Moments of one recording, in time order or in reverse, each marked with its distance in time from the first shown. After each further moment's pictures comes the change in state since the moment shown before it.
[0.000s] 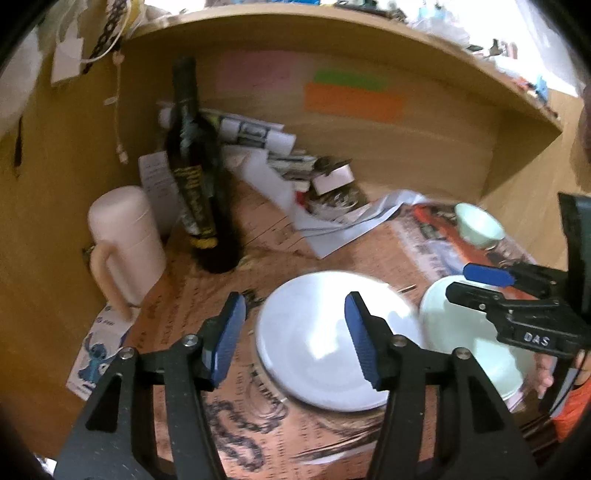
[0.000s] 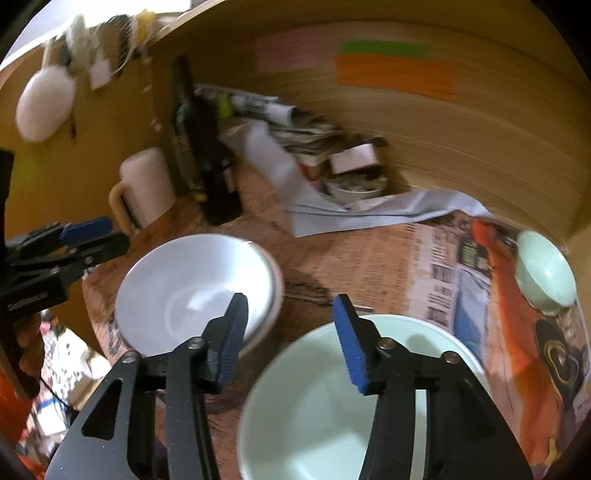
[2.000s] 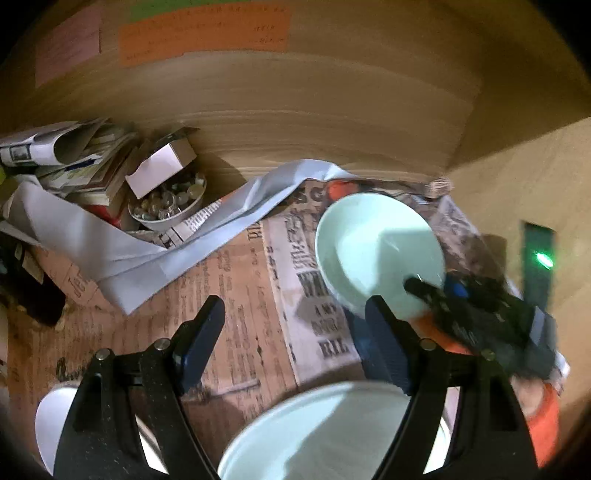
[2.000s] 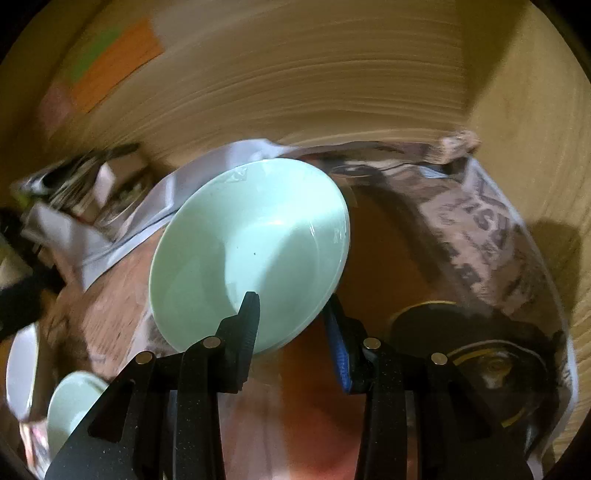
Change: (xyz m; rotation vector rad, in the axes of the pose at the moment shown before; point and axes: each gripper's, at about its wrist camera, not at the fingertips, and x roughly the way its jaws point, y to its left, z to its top) left arm 0.188 -0.192 0.085 0.046 0.287 -0.113; right arm 0.035 -0.237 -0.009 0.373 0.106 -0.164
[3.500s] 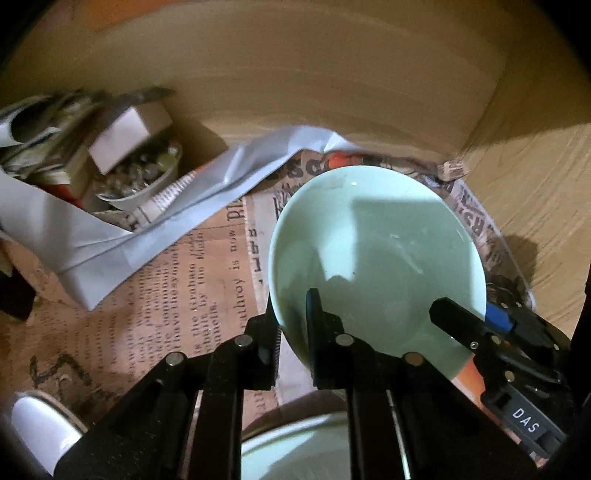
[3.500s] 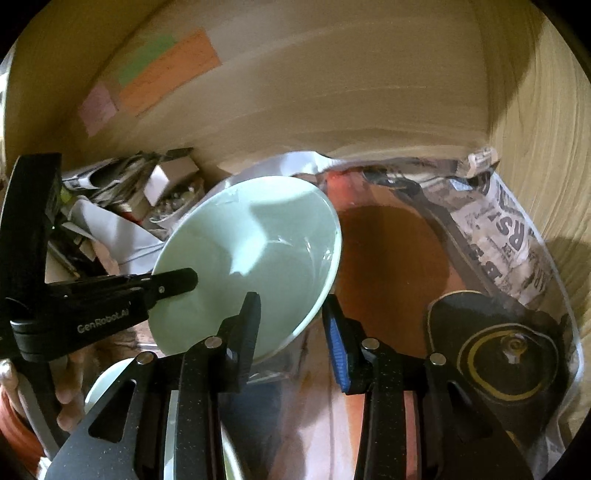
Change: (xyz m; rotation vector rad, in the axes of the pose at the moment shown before) left arm 0.033 0.004 -0.004 -0.018 0.075 -0.056; right arm -0.030 0.031 -0.008 -0.015 -0.053 0.096
